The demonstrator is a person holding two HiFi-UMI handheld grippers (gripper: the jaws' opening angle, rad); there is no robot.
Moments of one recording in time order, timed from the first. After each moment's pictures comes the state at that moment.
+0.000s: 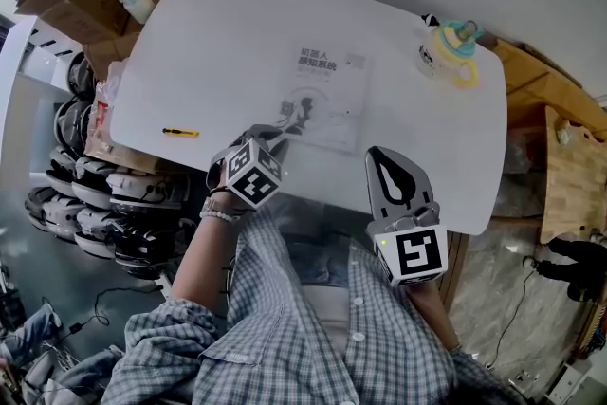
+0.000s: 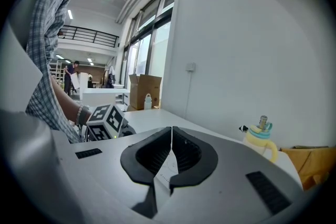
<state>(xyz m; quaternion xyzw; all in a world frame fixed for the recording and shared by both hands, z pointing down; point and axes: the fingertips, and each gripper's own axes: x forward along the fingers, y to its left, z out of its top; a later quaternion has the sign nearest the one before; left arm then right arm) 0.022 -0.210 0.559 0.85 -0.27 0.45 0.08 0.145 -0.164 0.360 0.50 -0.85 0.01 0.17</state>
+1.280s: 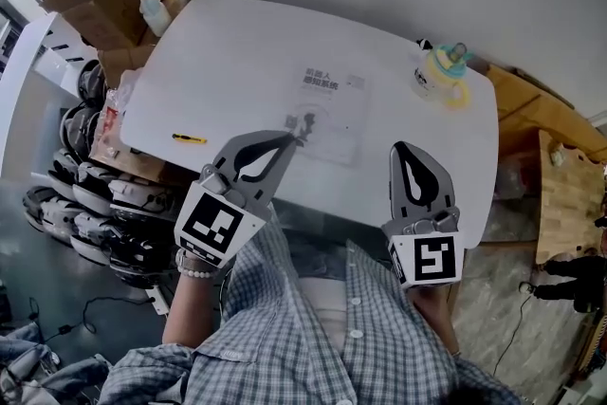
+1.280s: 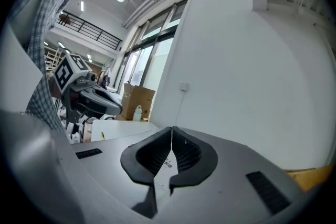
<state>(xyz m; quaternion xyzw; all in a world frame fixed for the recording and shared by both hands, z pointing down) 0.027 -0.167 0.316 0.93 -0.35 0.12 0.00 0.166 -0.159 0.291 0.54 -0.83 -0.09 0.13</state>
